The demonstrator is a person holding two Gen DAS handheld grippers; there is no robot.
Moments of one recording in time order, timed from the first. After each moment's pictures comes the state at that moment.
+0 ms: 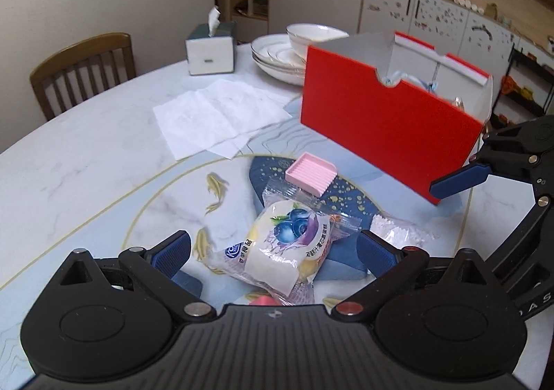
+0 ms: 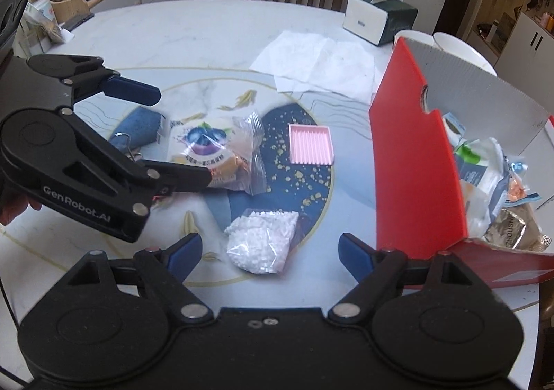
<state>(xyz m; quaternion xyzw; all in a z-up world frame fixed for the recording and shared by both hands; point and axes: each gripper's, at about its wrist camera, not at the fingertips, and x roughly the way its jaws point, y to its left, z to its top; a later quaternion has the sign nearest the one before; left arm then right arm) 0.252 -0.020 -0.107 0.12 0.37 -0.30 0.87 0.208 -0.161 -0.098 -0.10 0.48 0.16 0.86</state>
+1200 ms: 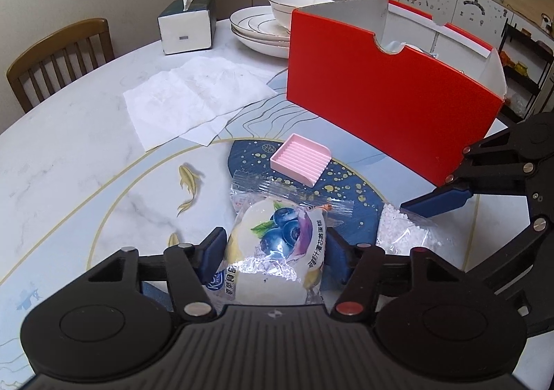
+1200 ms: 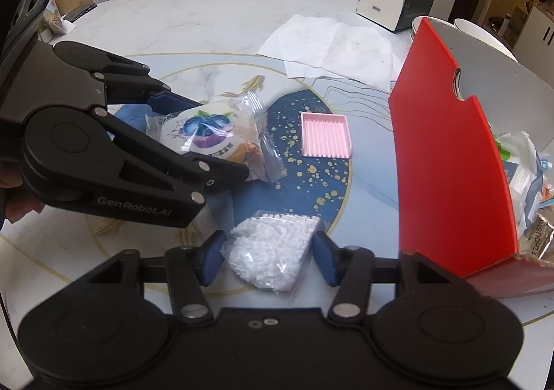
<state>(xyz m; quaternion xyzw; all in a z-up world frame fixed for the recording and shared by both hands) 0.272 -0.046 -0.128 0.14 0.40 -0.32 0.85 0.223 -0.153 -0.119 -0.10 0.49 0.18 0.85</state>
